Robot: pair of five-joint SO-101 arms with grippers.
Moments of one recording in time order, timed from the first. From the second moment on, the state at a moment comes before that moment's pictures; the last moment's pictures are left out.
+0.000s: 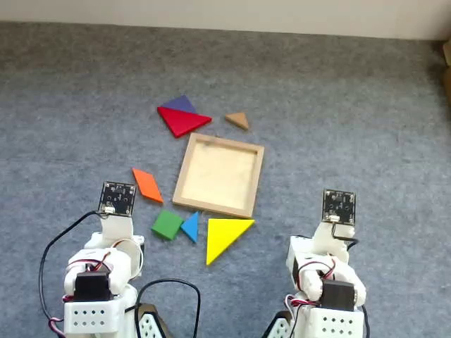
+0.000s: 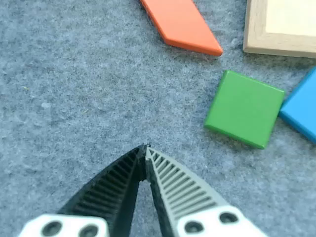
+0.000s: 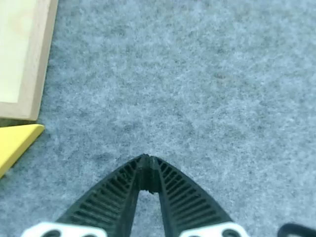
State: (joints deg) left arm -8.3 -102.3 96.0 74.9 -1.7; right arm 1.3 -104.3 95.9 71.2 1.0
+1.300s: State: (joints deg) left arm -8.3 -102.3 96.0 74.9 -1.7; right arm -0.3 -104.4 81.7 70.8 1.0
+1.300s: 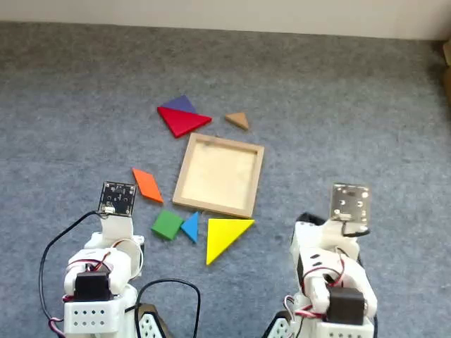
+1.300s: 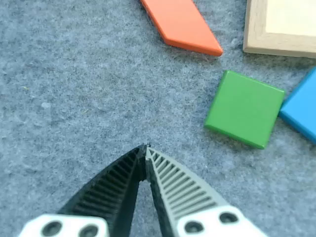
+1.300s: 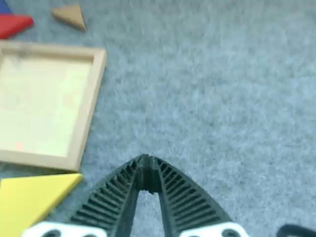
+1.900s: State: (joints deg) left arm -8.3 -102.3 96.0 74.9 -1.7; right arm -27.4 -60.9 55.9 70.5 -25.8
